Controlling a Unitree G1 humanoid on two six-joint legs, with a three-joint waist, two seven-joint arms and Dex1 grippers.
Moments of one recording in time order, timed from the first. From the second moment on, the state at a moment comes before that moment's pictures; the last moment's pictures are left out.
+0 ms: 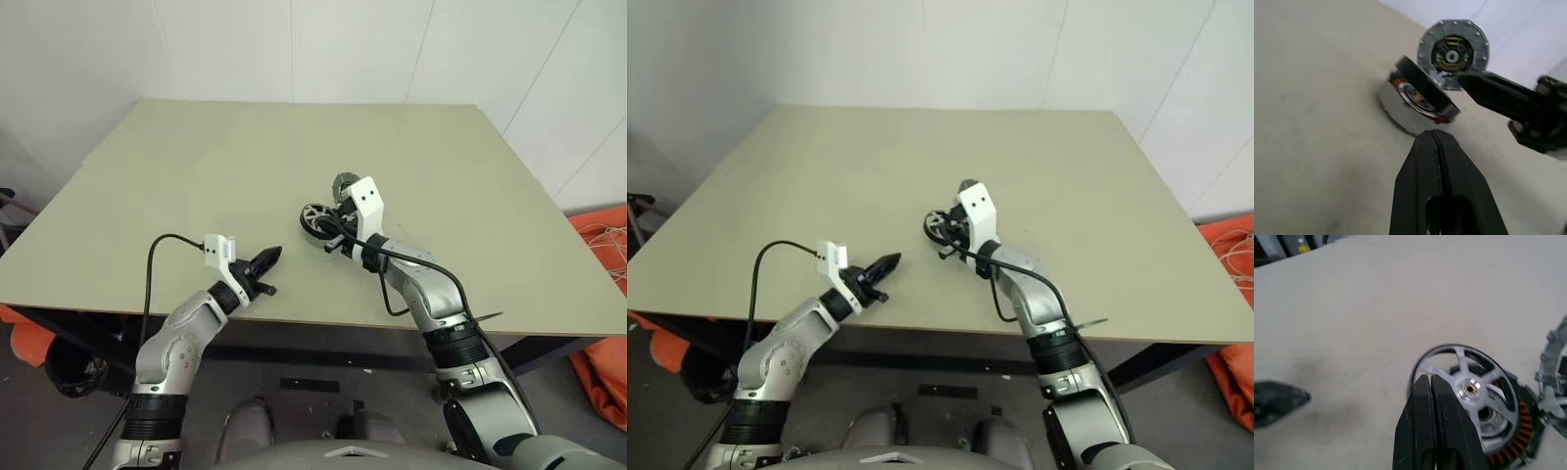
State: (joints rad) left arm -0.08 0.16 0.05 -0.14 -0.64 0.53 -0.51; right arm -0.47 -0.16 0.16 0.07 0.20 0.48 0.49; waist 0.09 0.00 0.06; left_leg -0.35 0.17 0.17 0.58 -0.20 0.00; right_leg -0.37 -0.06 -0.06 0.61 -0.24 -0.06
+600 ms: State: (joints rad) left arm -0.07 0.15 0.03 -0.15 -0.68 0.59 -0.52; right arm -0.52 -0.10 0.22 0.18 0.18 0.47 0.58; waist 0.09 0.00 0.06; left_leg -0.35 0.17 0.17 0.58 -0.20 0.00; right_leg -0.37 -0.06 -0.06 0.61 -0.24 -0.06
